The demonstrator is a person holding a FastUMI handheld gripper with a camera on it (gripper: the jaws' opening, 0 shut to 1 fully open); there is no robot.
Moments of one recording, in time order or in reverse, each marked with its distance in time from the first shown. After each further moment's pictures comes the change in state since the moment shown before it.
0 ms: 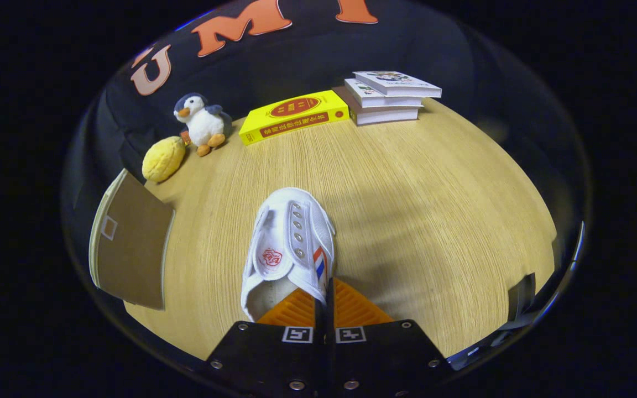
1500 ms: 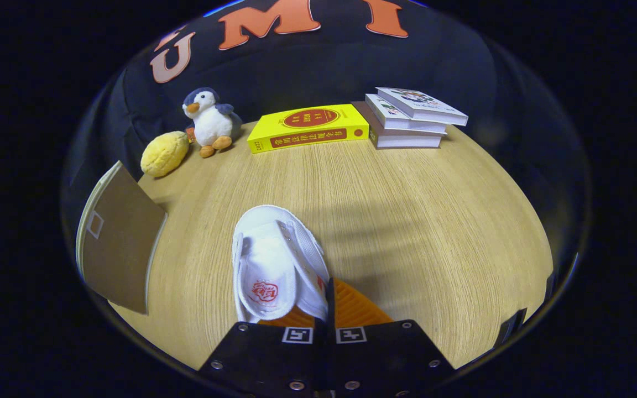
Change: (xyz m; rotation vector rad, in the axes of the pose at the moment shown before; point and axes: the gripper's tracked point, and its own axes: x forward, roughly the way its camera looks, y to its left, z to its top) arm 0.028 0.018 0.033 -0.144 -0.074 -0.011
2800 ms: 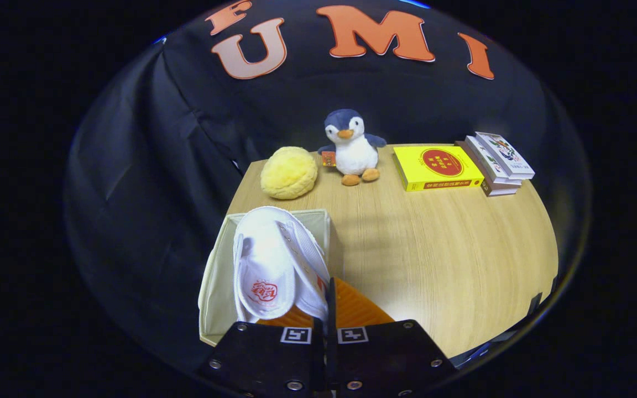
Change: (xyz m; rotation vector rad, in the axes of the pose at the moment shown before) arm -0.112 0.333 0.085 -0.039 0.063 0.165
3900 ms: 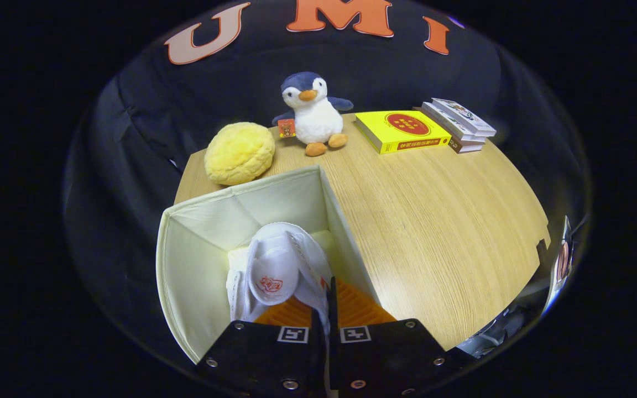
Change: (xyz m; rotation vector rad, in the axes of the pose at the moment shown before) arm 0.074 0.010 -0.039 0.192 0.037 -0.322
